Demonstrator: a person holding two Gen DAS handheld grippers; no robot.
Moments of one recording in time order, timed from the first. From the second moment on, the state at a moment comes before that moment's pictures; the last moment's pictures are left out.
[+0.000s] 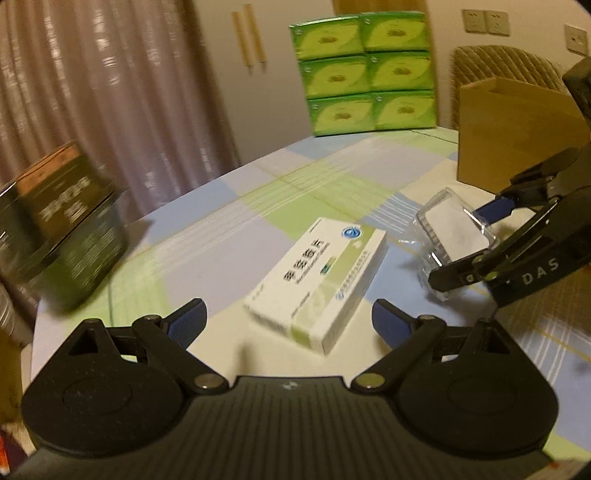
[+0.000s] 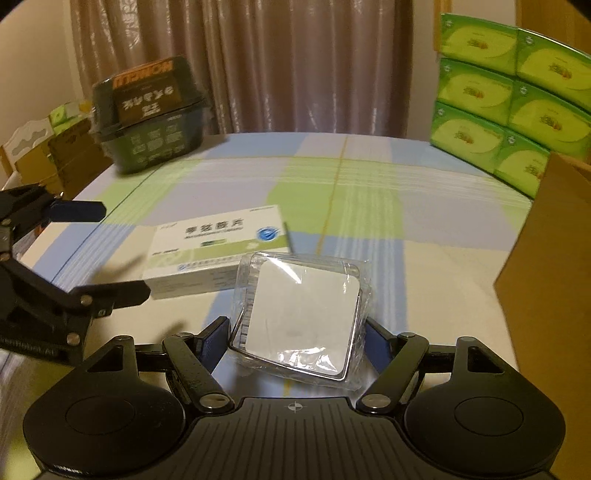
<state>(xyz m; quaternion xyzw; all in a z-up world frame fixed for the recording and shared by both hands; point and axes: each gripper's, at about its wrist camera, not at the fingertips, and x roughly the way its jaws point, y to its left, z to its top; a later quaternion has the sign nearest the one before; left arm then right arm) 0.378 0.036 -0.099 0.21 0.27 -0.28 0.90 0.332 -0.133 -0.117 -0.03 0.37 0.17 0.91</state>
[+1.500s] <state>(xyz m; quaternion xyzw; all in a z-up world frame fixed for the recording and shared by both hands) 0.230 0.016 -0.101 0.14 0.40 -0.24 0.88 0.220 -0.188 -0.098 -0.04 0.39 0.18 0.90</state>
